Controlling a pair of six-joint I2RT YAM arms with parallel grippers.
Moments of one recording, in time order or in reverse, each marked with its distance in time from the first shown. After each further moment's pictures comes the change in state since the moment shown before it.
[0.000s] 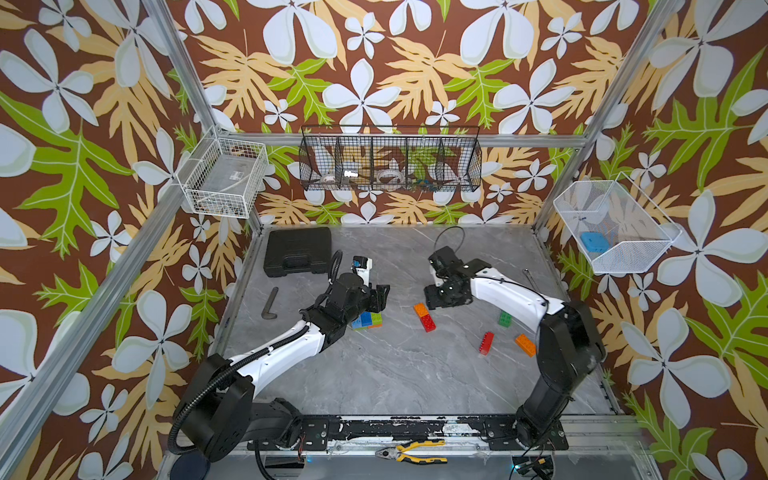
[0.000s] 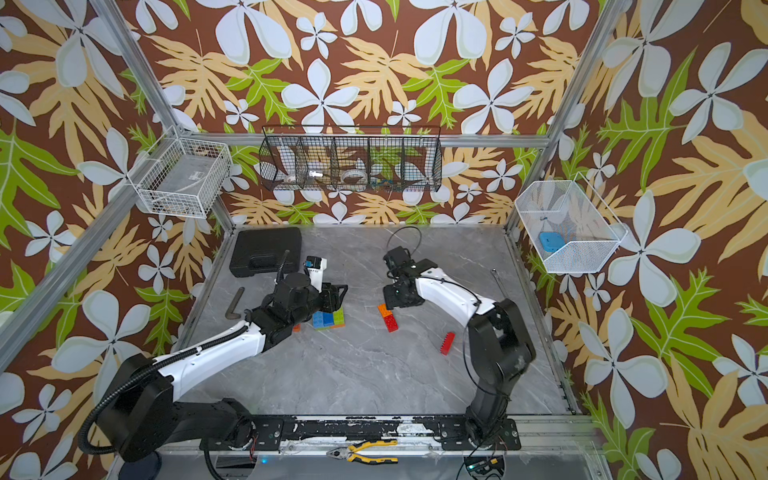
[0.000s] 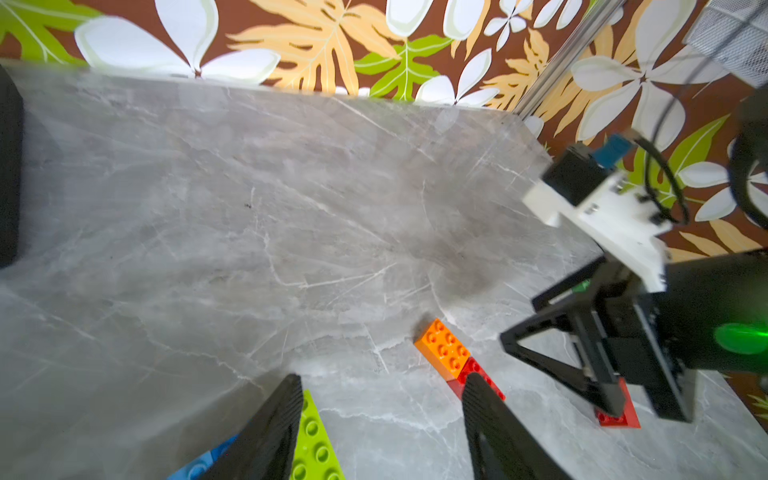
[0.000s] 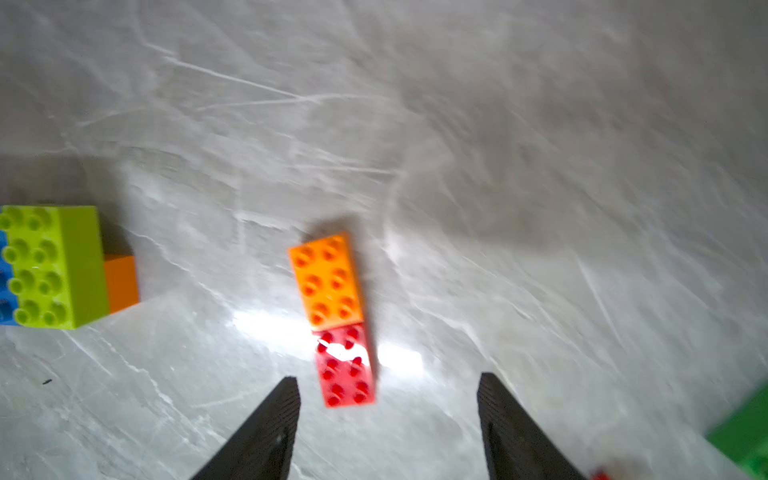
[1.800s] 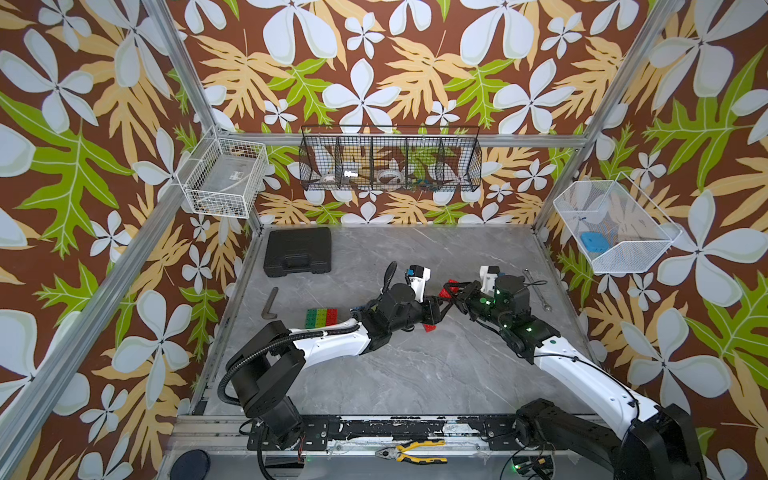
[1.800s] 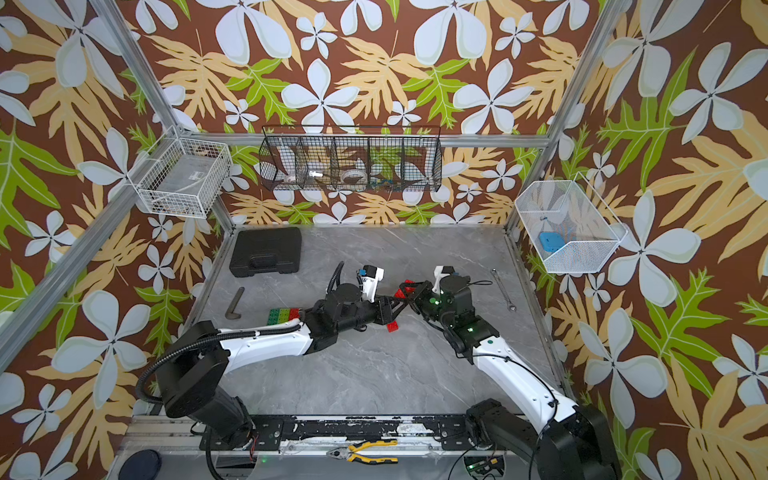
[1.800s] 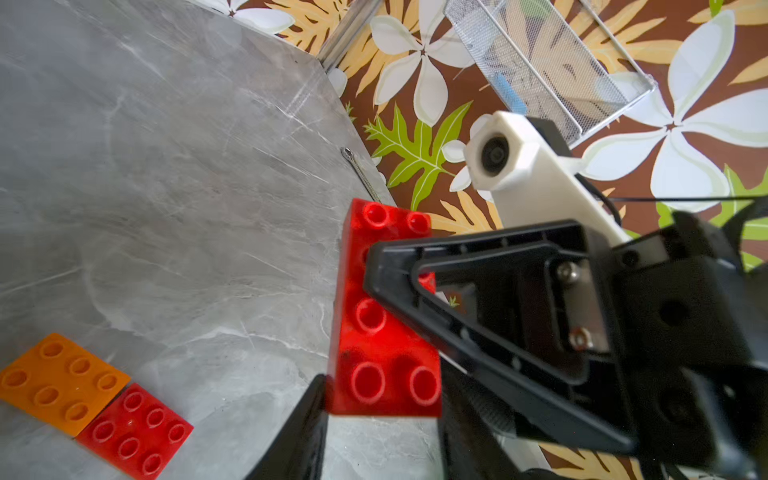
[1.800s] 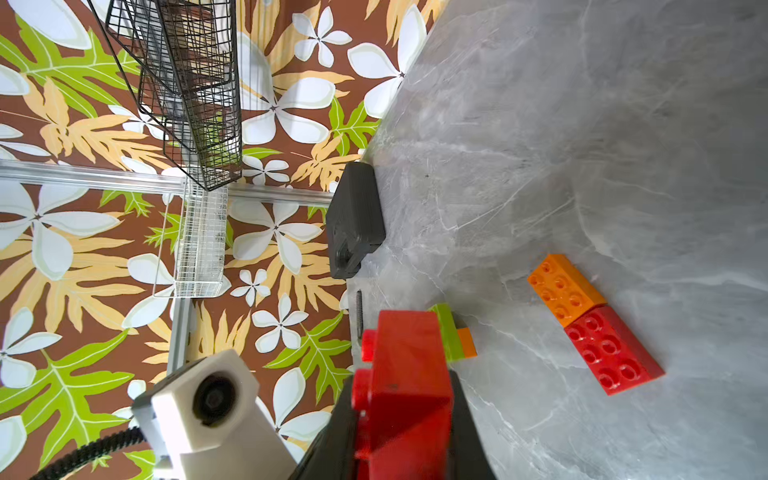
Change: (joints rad) left arm -0.291 0.307 0.158 0.332 0.215 -0.399; right arm -0.061 -0.591 -0.578 0.862 -0.341 0.850
